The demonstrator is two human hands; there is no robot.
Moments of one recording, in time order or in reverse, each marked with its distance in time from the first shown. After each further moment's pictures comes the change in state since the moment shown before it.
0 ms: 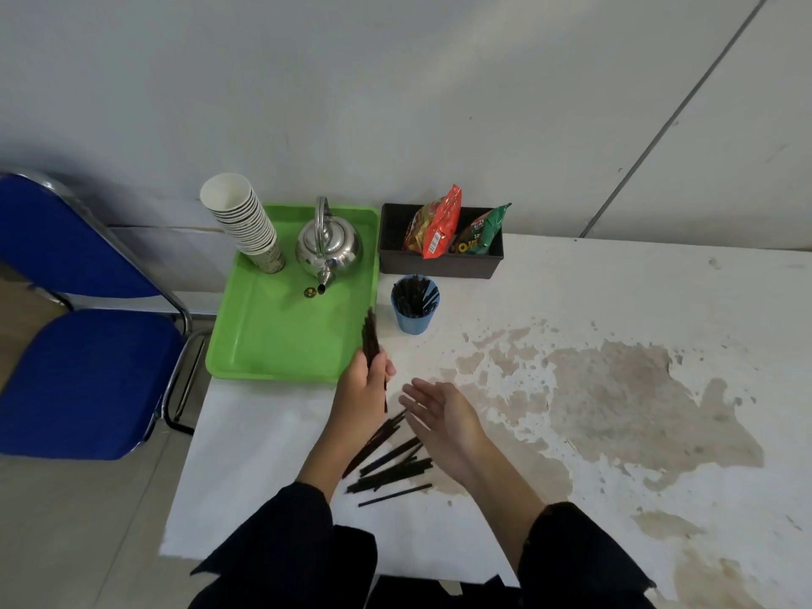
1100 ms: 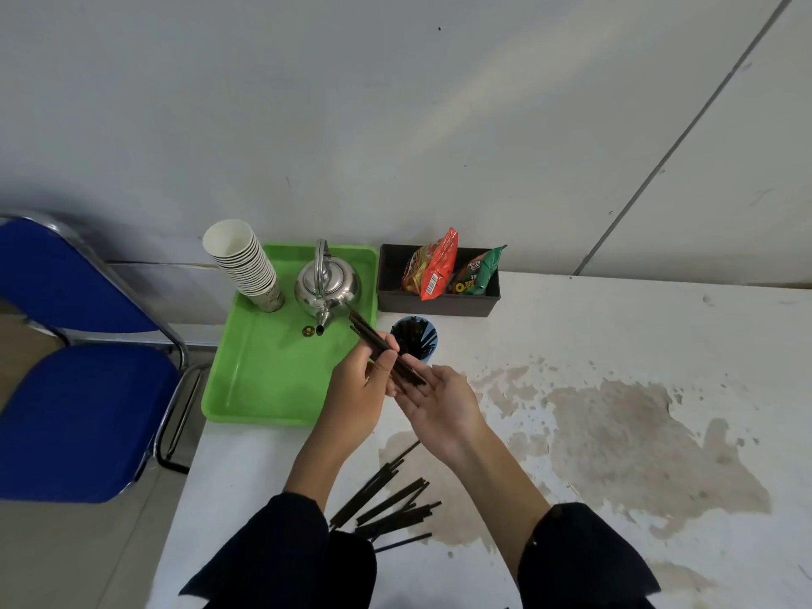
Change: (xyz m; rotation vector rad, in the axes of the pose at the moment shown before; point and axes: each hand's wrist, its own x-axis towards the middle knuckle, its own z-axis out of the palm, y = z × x) left_hand 0.031 0.057 -0.022 -0.089 -0.061 0.227; right_hand -0.014 -0.065 0.060 0.199 -0.145 -0.045
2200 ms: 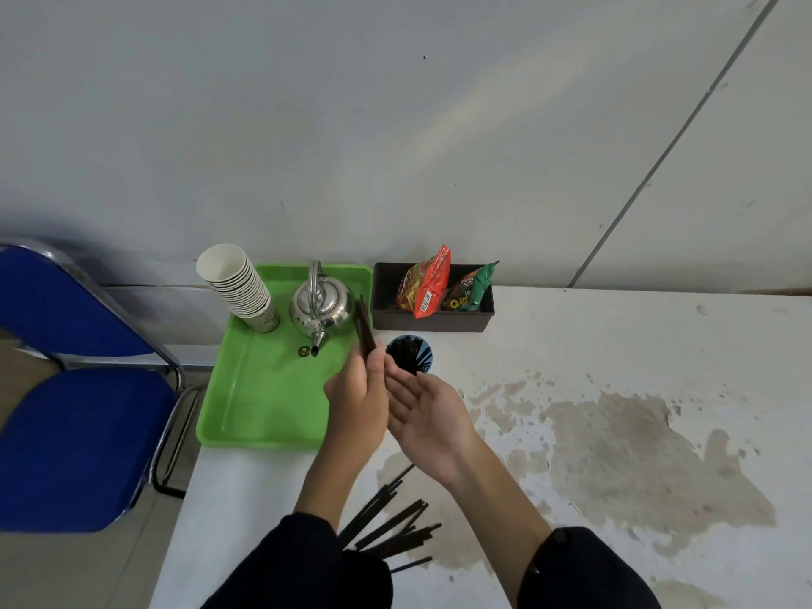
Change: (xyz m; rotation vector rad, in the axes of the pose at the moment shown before) left_hand 0.010 0.013 0.015 0.101 0.211 0.029; right_hand -0.006 -0.005 0.013 -0.068 -0.154 0.043
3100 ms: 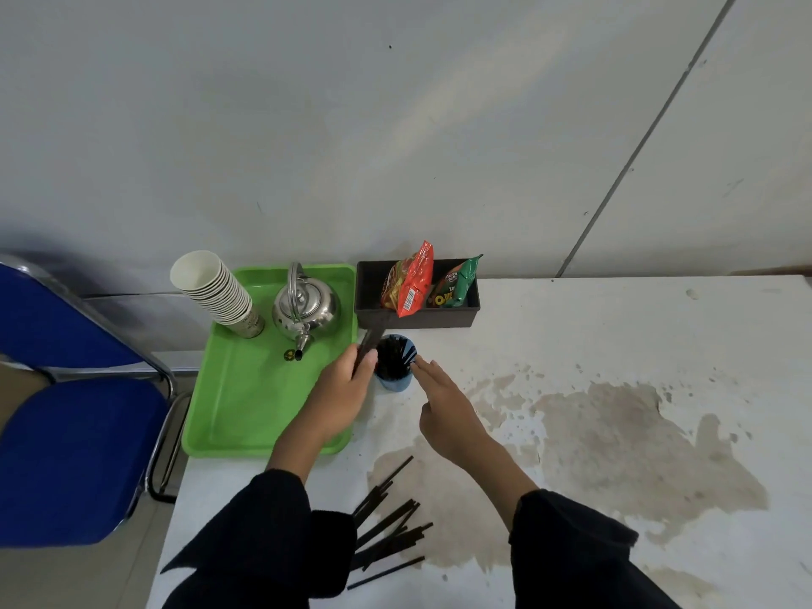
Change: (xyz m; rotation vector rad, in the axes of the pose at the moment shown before) left_hand 0.040 -0.017 0.000 0.263 -0.388 -0.157; right_hand 0.041 -0.019 -0.078 -1.742 0.173 -0.513
